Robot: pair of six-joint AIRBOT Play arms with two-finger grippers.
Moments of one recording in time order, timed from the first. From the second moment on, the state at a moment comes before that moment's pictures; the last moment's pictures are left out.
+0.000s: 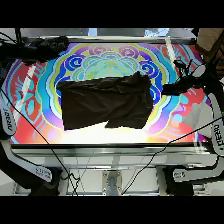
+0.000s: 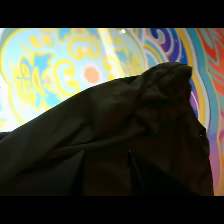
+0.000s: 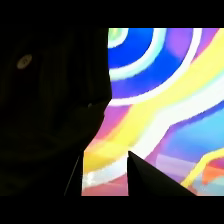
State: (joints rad) left arm 0.24 -1.75 2.05 0.65 -1.40 -1.09; right arm -0.15 -1.52 1.40 -1.27 1.28 1.25
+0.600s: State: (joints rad) left arm 0.24 -1.43 2.05 0.61 -1.57 -1.02; right arm -0.14 -1.16 1.20 -1.04 1.39 1.17
